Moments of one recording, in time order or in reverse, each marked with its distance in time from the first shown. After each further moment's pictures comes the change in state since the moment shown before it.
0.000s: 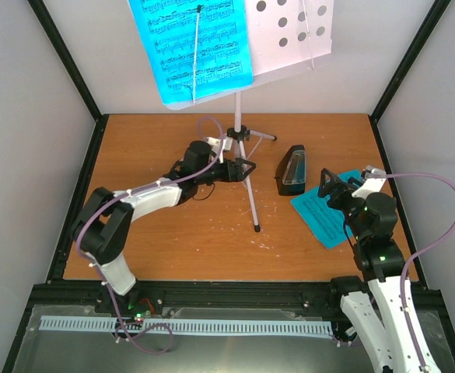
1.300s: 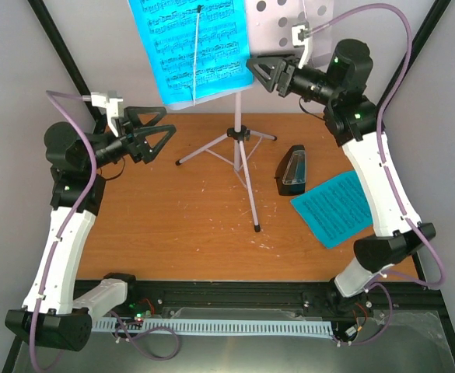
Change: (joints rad) left arm 0.505 -0.702 0.179 -0.201 0.550 0.047; right arm 0.253 1.116 1.409 -0.017 -0.711 0.006
